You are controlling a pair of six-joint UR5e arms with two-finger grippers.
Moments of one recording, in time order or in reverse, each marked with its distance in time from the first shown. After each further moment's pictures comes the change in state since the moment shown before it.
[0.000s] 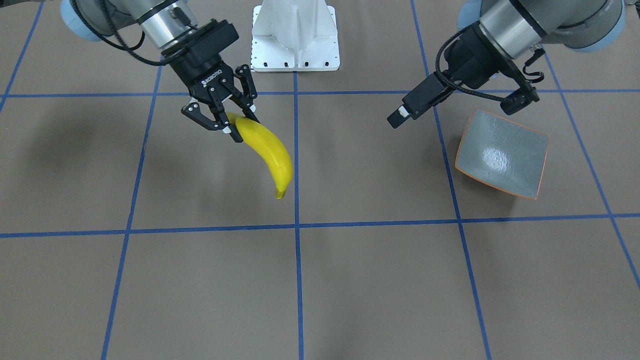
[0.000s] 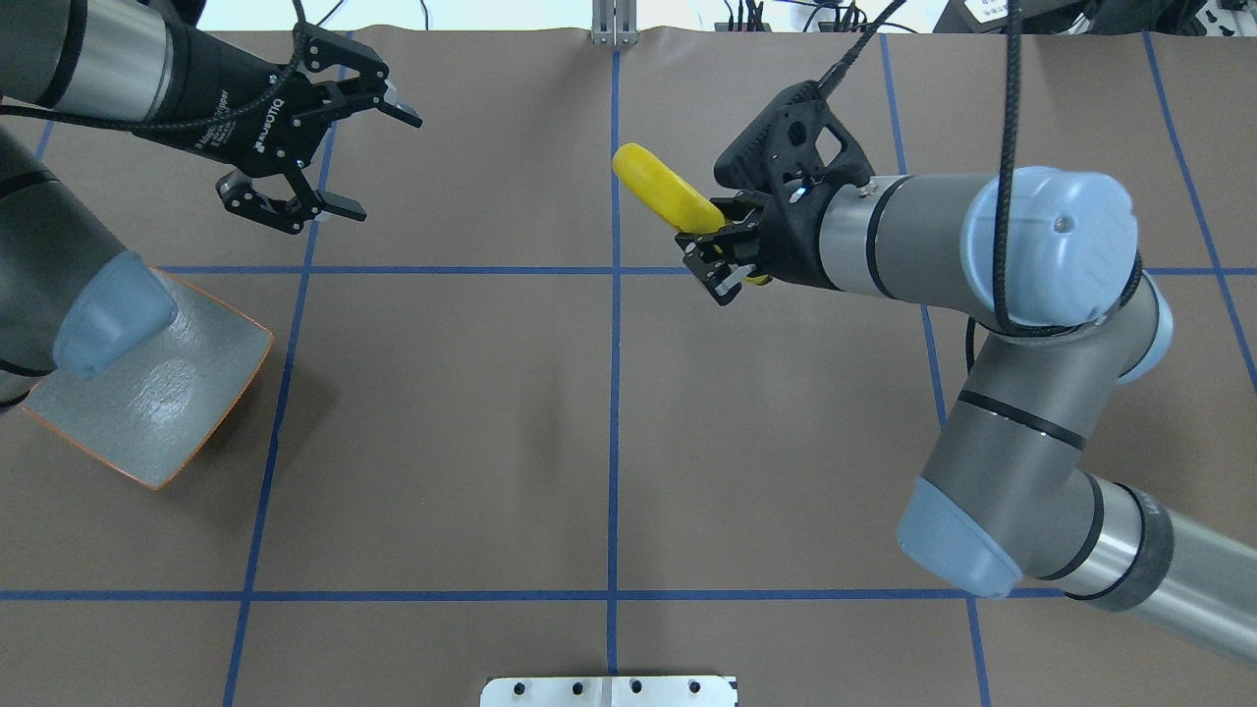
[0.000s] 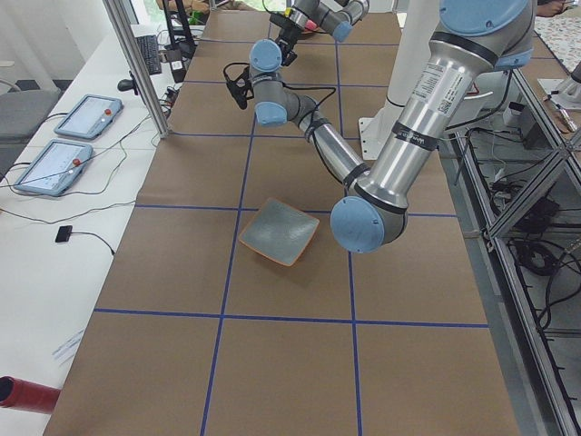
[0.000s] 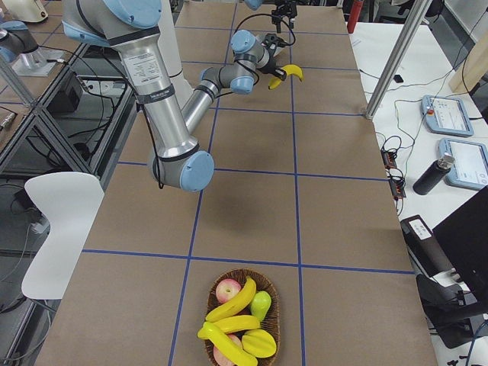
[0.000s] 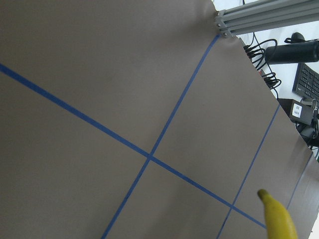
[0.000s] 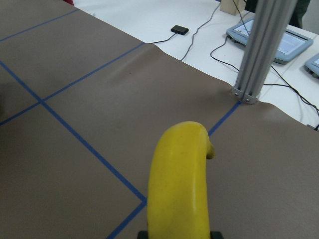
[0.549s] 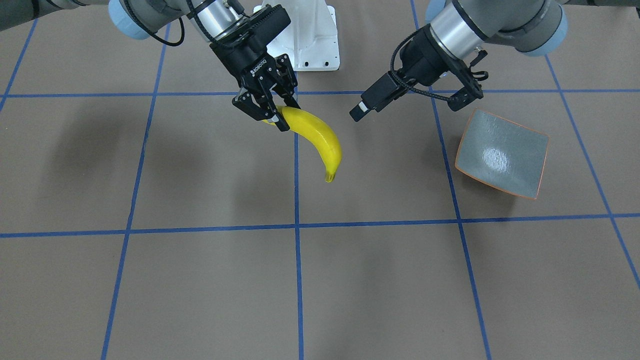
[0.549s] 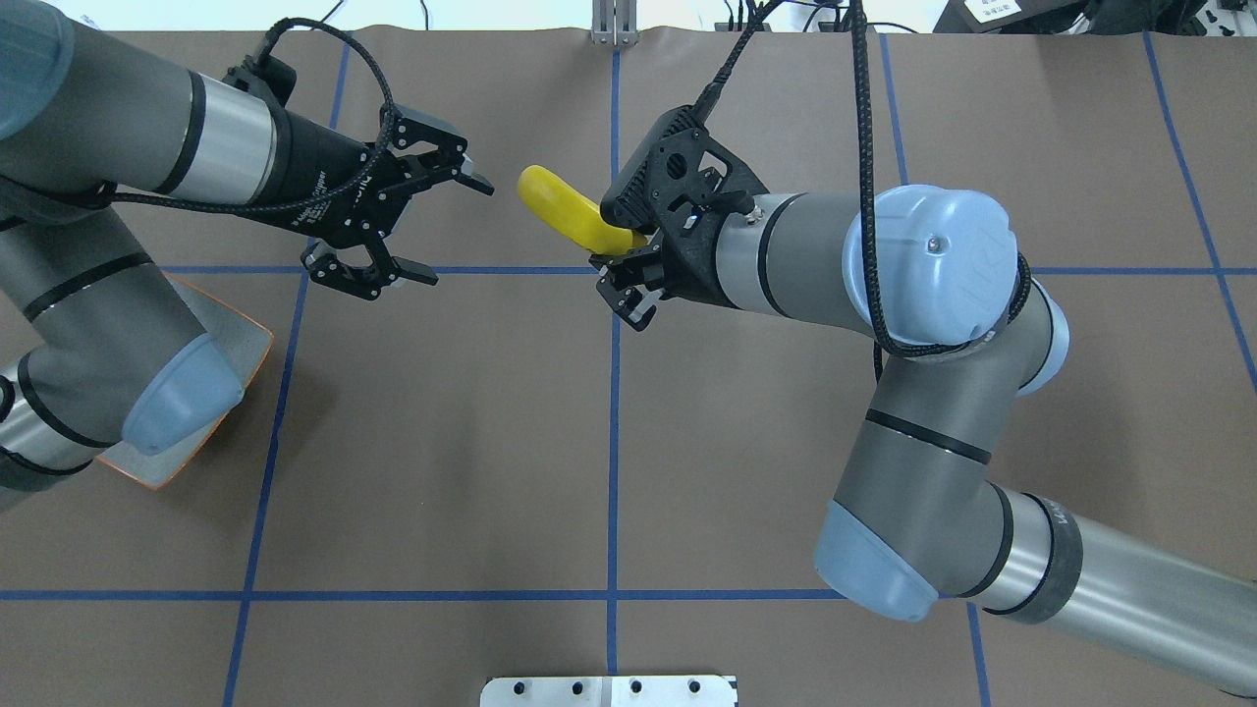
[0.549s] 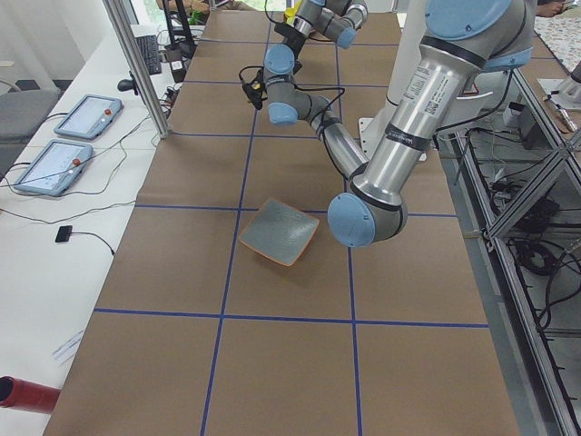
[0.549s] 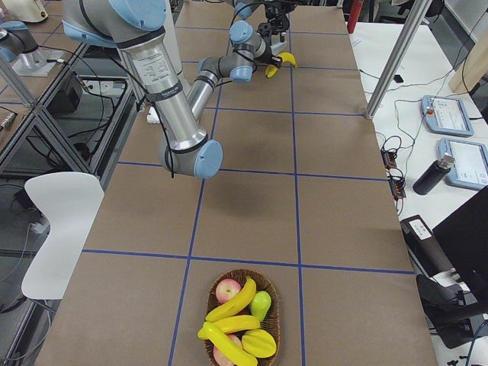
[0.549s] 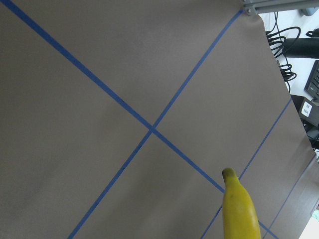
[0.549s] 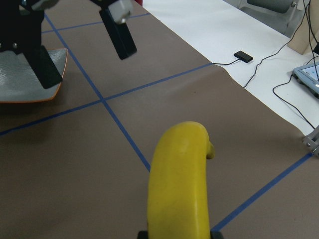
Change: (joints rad) left arm 0.122 -0.024 -0.006 -0.002 0.091 -0.067; right arm -0.055 0.111 -0.058 -0.012 -0.021 -0.077
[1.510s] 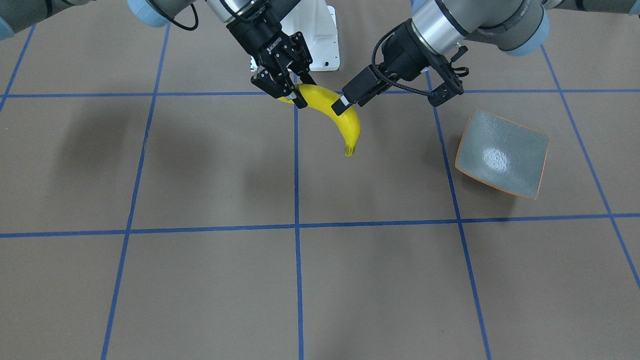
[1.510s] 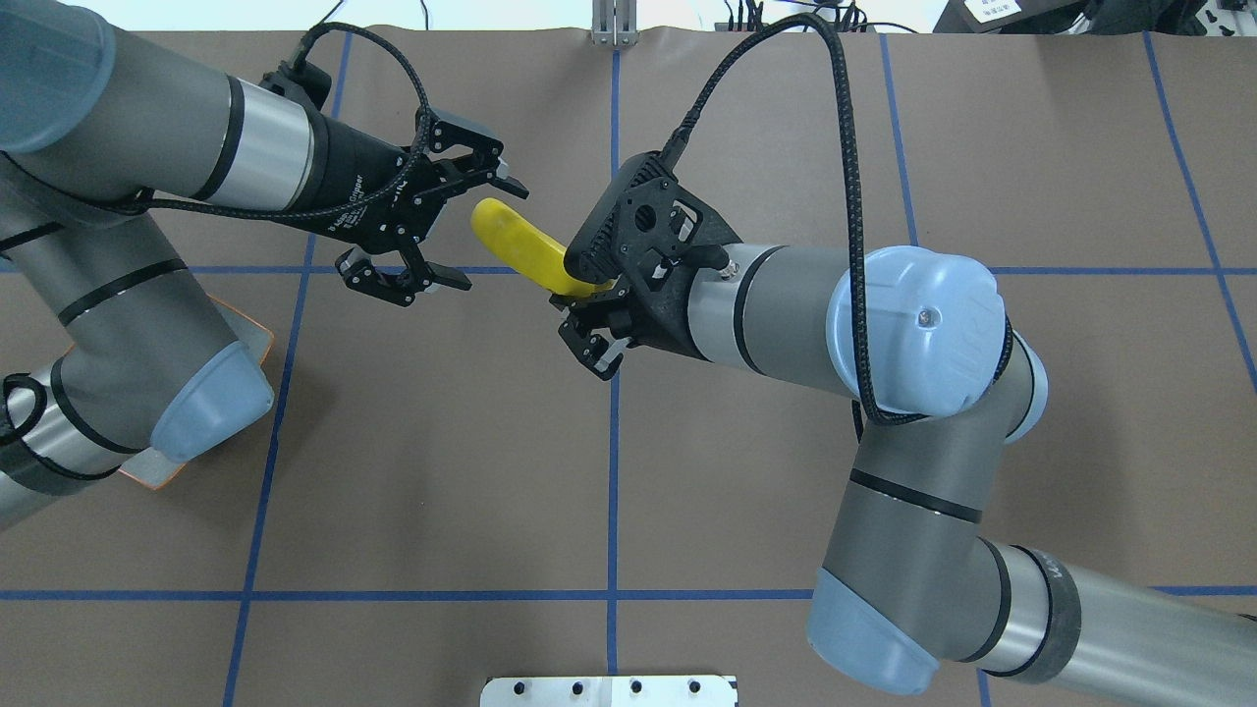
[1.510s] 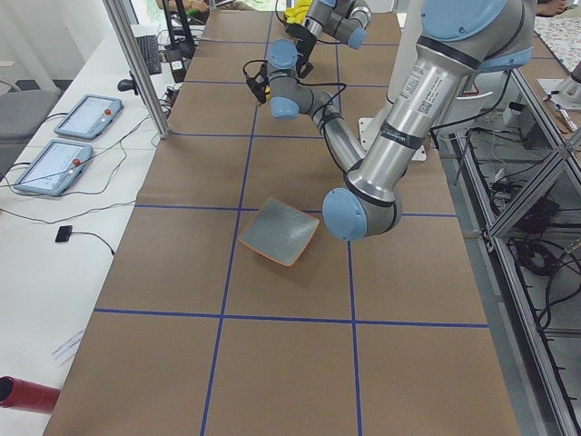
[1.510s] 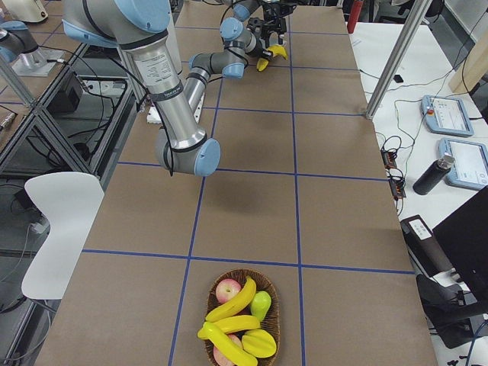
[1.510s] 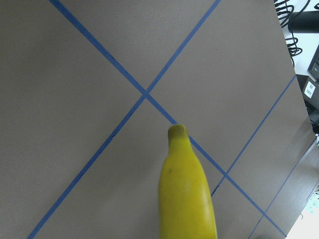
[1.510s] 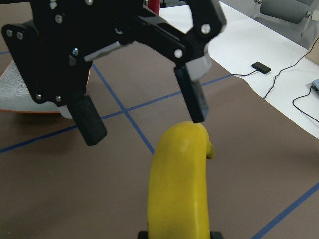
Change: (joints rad) left arm 0.019 -0.032 0.010 -0.002 0.014 -0.022; right arm -0.077 0.001 0.053 0.012 -0.048 0.010
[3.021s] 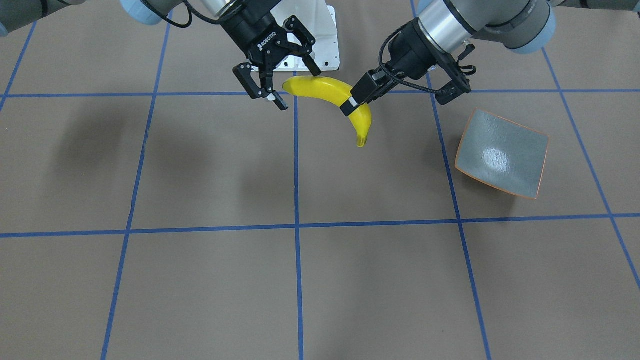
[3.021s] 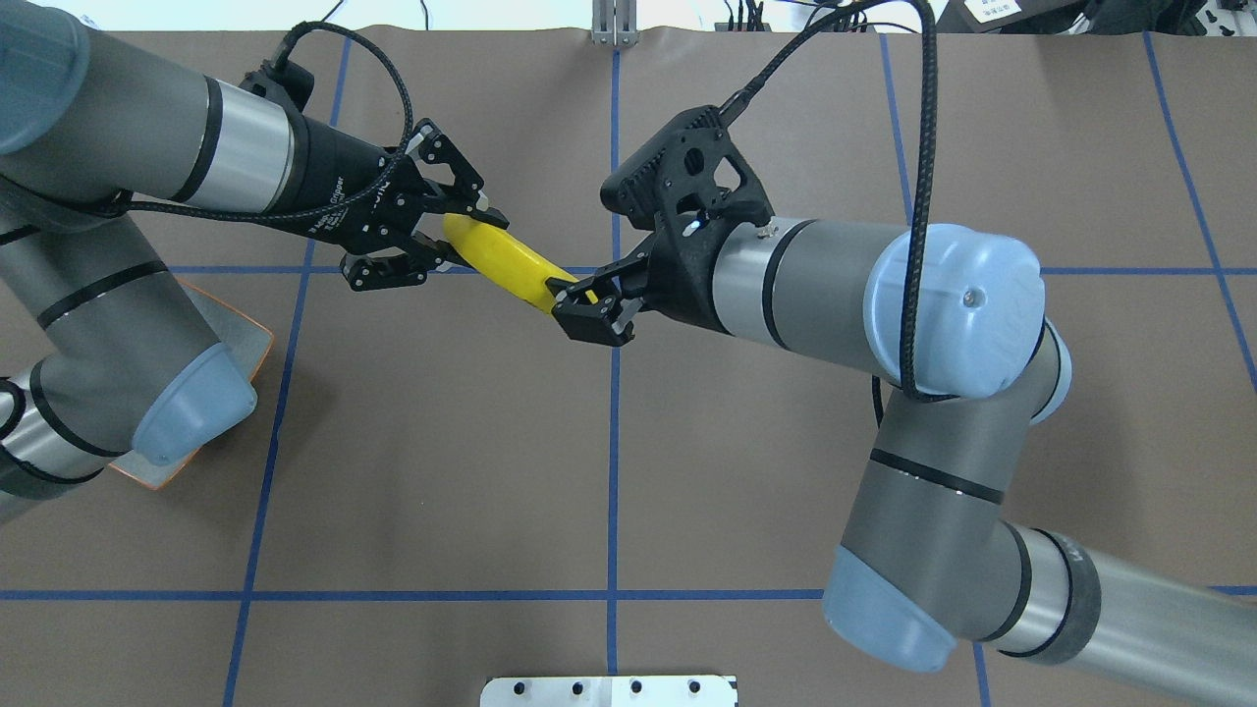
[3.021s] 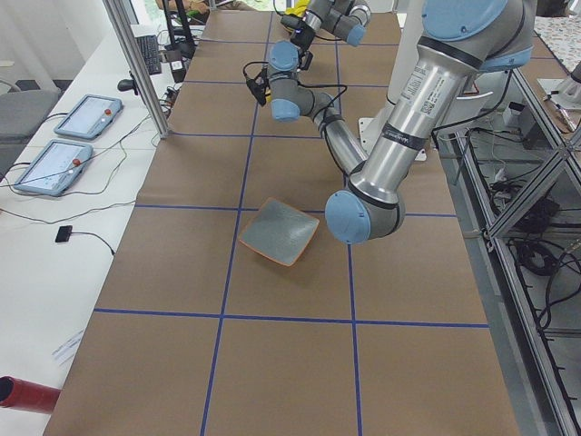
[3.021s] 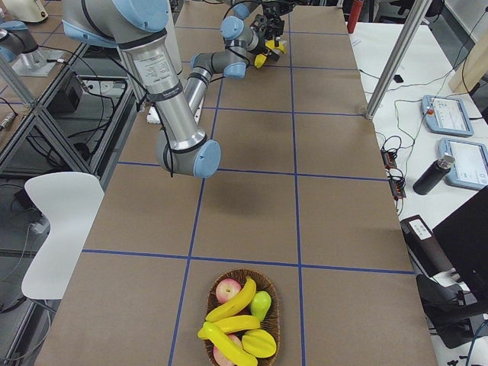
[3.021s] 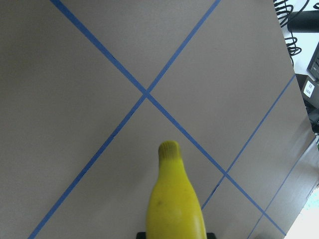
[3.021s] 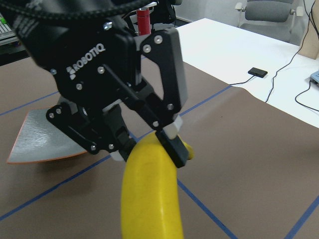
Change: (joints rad) left arm -0.010 0.035 -0.030 -0.001 -0.004 0.021; right arm 0.068 -0.017 0.010 0.008 0.003 0.262
